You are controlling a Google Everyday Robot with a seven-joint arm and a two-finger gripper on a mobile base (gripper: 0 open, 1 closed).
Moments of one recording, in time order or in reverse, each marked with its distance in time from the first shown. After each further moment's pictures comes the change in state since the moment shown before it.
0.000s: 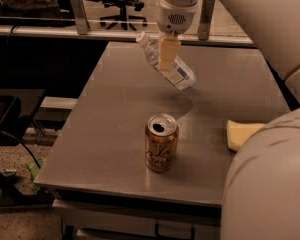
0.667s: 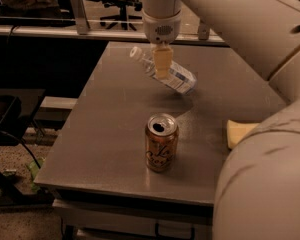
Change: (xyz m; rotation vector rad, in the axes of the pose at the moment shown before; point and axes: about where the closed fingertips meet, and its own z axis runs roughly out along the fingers) arm -0.009 0.010 0.021 -0.008 0.156 -0.122
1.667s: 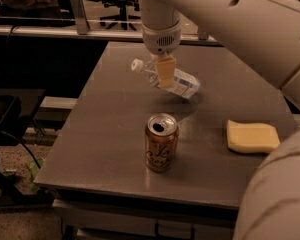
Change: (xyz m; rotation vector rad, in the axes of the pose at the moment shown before) arm 0.000 0.023 0.010 -0.011 0.054 -0.107
